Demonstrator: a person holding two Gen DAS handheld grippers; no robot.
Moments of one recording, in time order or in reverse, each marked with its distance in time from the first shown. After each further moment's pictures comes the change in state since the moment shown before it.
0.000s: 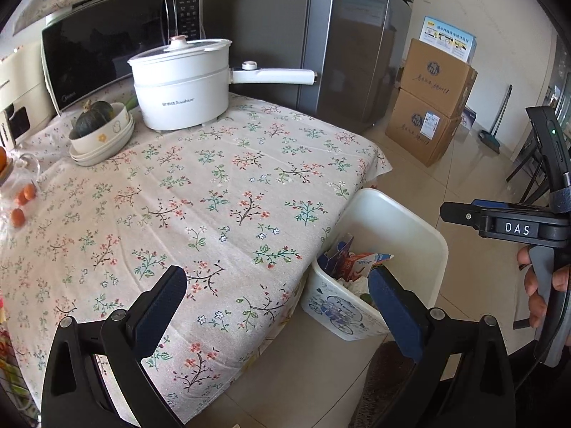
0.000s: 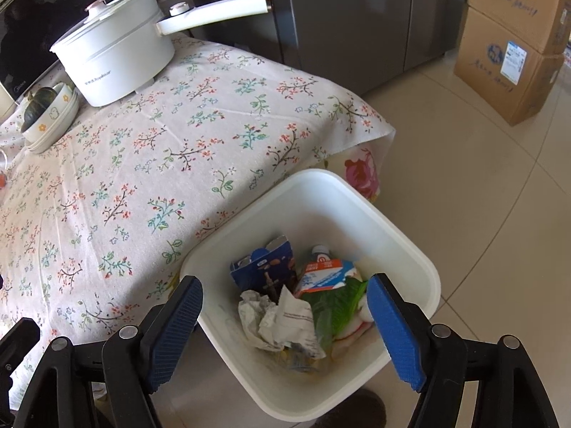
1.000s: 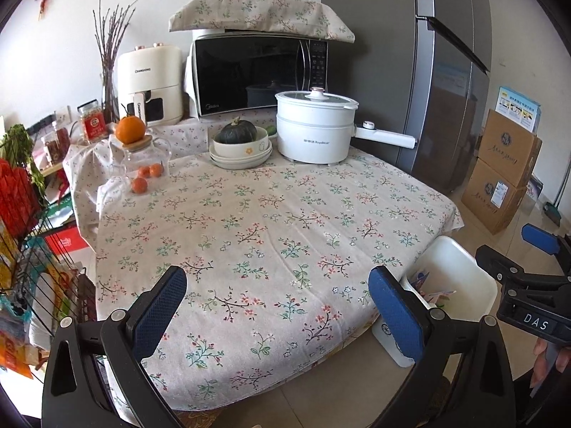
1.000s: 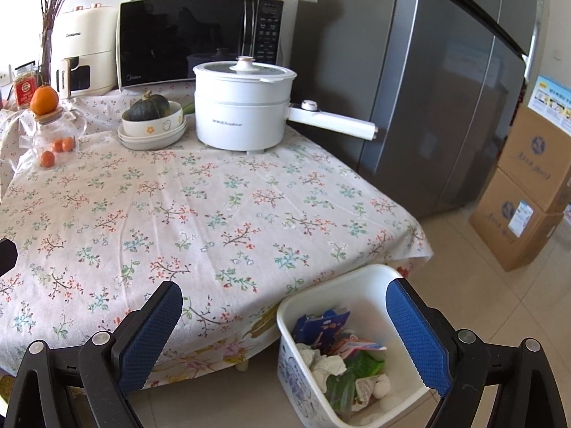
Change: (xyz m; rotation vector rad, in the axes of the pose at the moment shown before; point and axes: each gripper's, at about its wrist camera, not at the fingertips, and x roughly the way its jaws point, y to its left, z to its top) left arm -0.116 0.078 -0.074 -0.216 -0.219 0.317; right arm -0.074 0.147 -0.071 -0.328 -0.357 -0.028
